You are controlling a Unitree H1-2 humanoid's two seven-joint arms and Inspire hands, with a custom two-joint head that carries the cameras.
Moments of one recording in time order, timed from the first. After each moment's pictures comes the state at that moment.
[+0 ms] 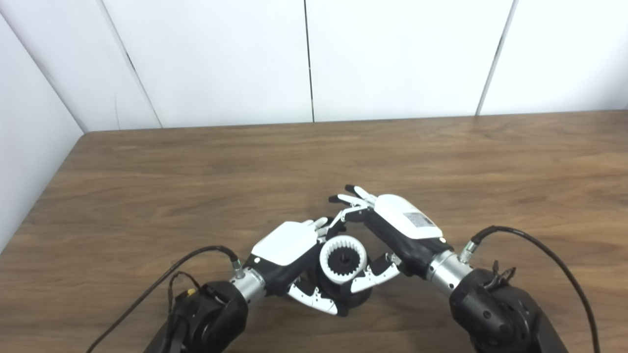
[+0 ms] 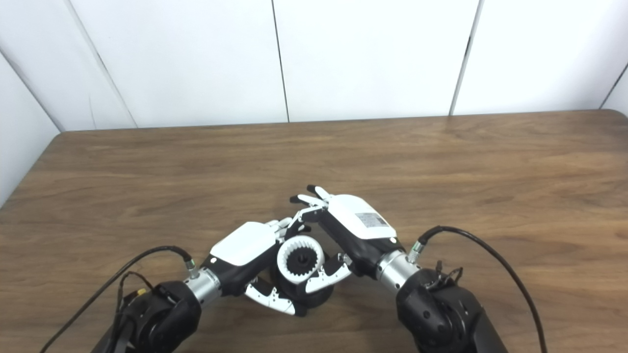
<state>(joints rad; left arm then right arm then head) -0.15 0.32 -0.43 -0.25 0.82 0.00 -0.45 -0.18 -0.21 0.41 -0.51 -0.76 0.30 0.50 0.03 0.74</state>
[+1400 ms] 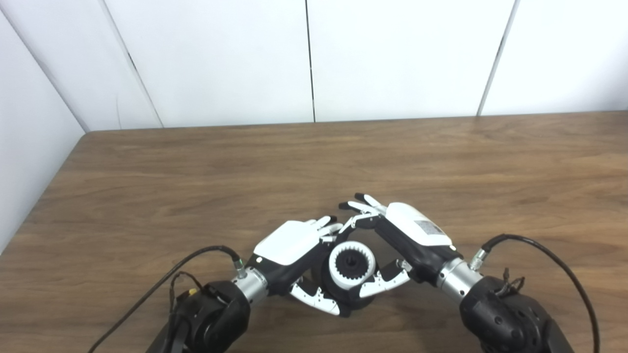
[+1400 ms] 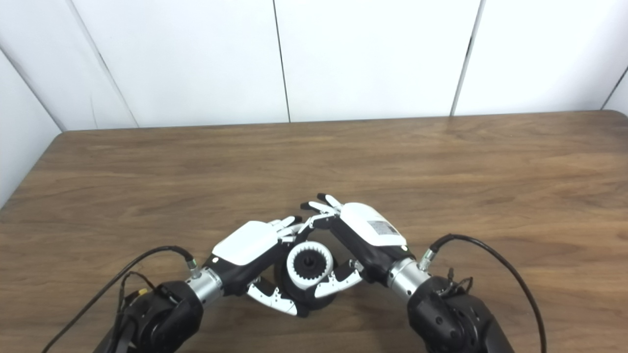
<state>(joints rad) -0.15 0.32 -0.43 -0.27 0.82 0.01 -0.45 -0.15 -0.23 0.38 -0.49 -0.71 0.27 0.48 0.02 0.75</state>
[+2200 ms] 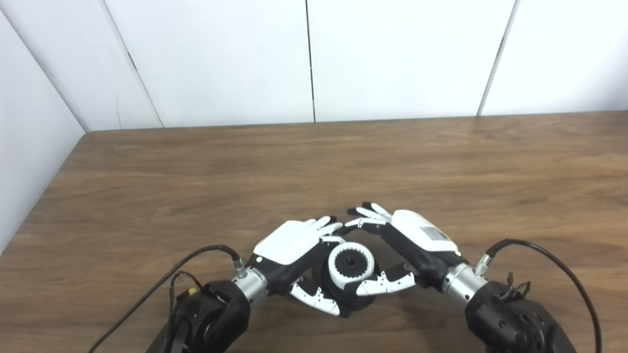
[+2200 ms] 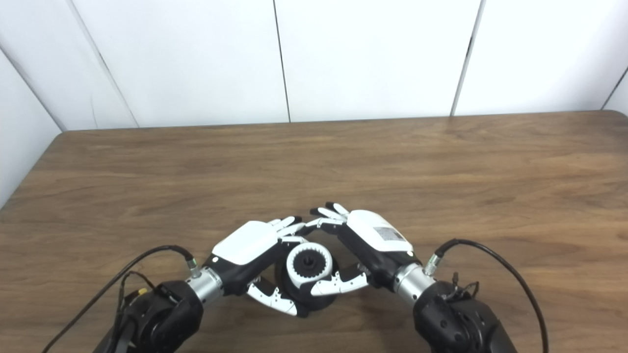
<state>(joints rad) -0.15 0.32 -0.42 -0.27 0.82 0.02 -0.46 -0.13 -0.24 0.37 -0.48 -0.72 0.28 0.50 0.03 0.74</state>
